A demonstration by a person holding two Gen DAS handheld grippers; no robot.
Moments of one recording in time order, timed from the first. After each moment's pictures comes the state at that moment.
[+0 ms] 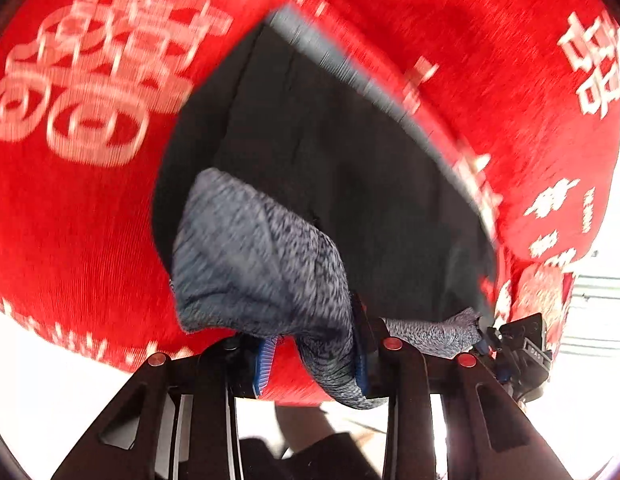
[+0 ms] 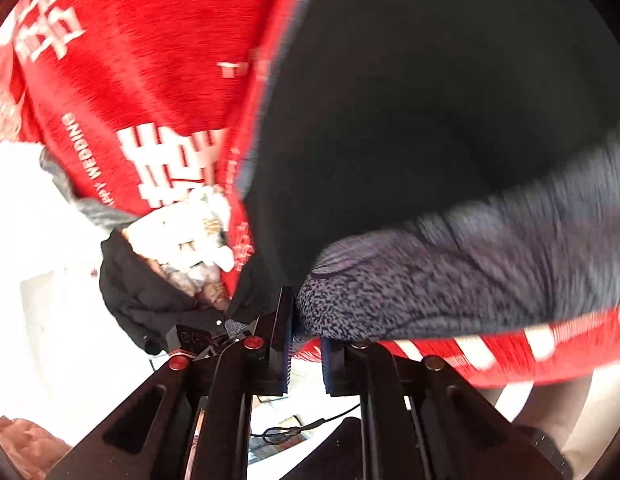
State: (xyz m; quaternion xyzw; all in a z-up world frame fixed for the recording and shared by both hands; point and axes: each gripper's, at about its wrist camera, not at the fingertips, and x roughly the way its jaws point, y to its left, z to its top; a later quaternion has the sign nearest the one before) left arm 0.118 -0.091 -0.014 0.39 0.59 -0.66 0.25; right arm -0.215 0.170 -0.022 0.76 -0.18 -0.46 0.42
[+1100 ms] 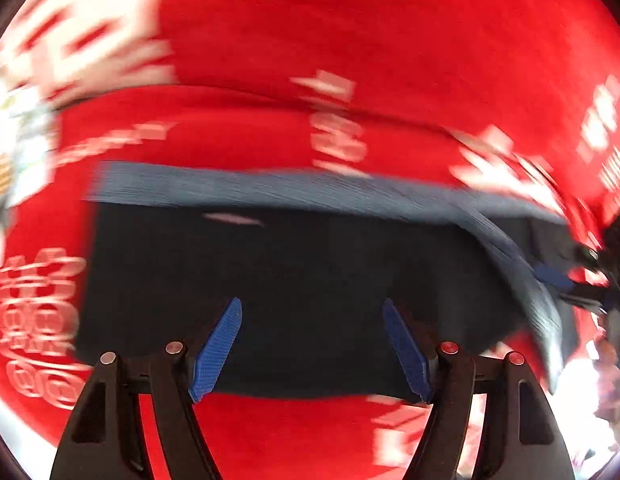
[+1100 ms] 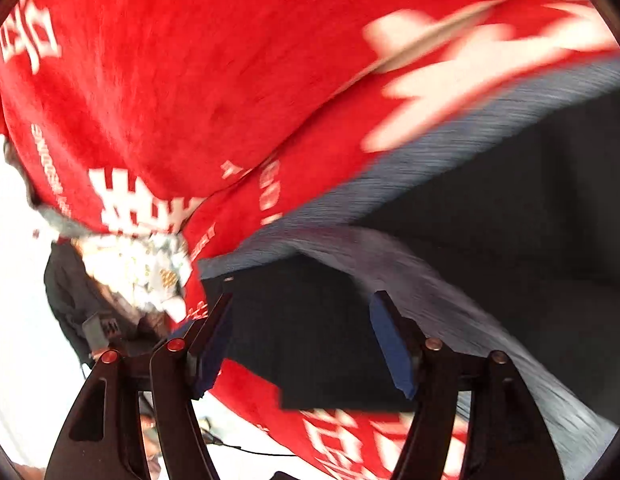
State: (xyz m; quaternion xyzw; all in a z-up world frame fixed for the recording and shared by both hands) left arm -0.116 -0.117 -0.008 0.53 0.35 -0.73 0.26; right arm -0.376 0.073 0.003 0.72 -0.04 -0.55 0.42
